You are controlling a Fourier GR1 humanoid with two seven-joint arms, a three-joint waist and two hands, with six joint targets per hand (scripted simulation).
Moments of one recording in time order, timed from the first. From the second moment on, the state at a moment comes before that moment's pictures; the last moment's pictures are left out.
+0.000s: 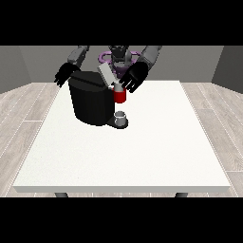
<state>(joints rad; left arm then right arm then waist) -1.18 0.43 0.12 -0.60 -0.66 -0.14 -0.12 -0.32 -0.04 -0.05 -1.40 -0.03 -0.16 -0.05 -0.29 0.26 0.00</state>
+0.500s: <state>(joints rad) -1.17 0.43 0.11 -0.61 -0.68 -0.15 -0.14 -0.29 -0.03 -0.05 -1.37 -0.03 -0.18 -0.09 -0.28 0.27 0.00</state>
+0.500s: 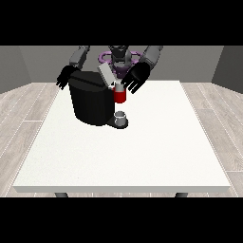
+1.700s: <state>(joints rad) -1.16 0.46 0.06 -0.61 -0.75 -0.21 -0.18 -0.30 -0.05 -0.07 -1.35 -0.04 -0.18 -0.08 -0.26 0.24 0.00</state>
